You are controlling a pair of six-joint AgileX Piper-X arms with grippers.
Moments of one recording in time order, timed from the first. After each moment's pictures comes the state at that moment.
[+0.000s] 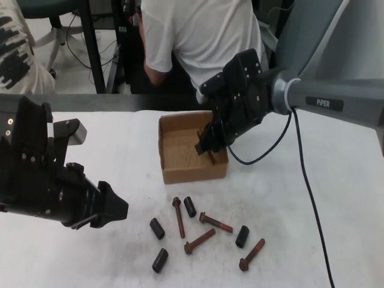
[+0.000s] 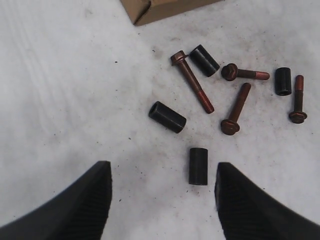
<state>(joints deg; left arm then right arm) -7.7 73.2 -38.4 30.4 31.0 3.9 22.9 124.8 -90.7 24.5 -15.3 -13.8</state>
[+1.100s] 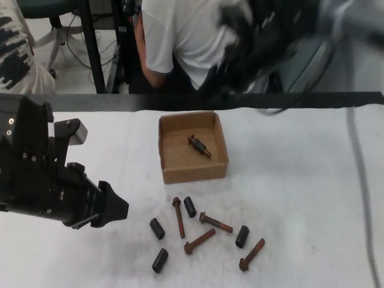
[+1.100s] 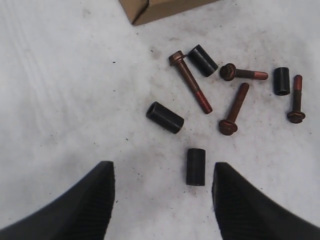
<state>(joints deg) -11.3 73.1 -39.1 28.9 30.5 3.7 21.8 105.6 -94.6 45.0 -32.7 -12.8</state>
